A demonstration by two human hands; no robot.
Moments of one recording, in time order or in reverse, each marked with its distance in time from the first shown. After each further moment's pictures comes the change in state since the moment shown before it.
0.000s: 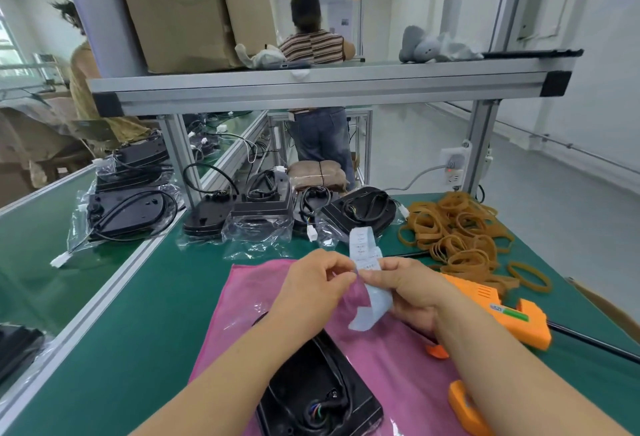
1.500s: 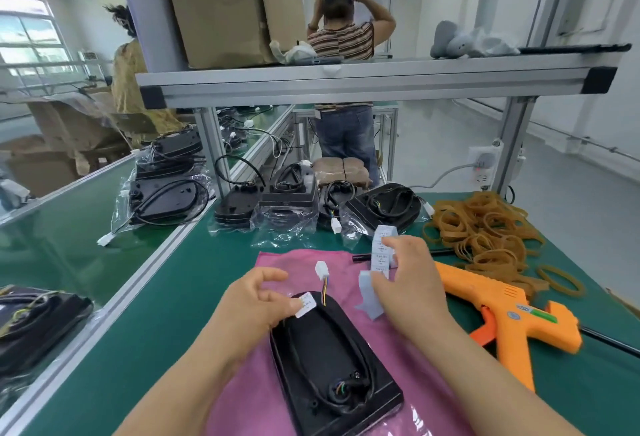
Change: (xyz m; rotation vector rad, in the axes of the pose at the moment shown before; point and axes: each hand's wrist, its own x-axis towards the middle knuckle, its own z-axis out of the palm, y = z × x) left_hand -0.069 -0.030 -0.078 -0.372 0.058 -0.464; right_hand -0.014 0.025 0.037 -1.101 0.463 -0.618
